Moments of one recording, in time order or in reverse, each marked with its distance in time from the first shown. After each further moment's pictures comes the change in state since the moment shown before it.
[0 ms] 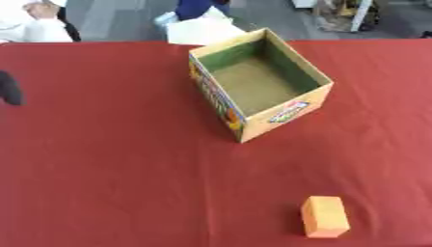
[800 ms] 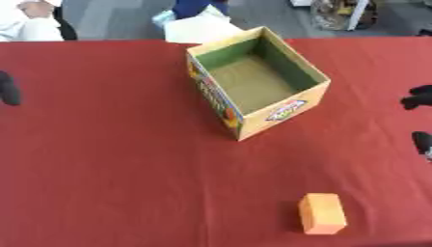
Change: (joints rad) left arm 0.004 0.008 -0.006 0.000 0.003 0.003 -0.004; right arm -0.027 -0.077 0.084 0.000 0.029 -0.075 0.079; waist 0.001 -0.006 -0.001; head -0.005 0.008
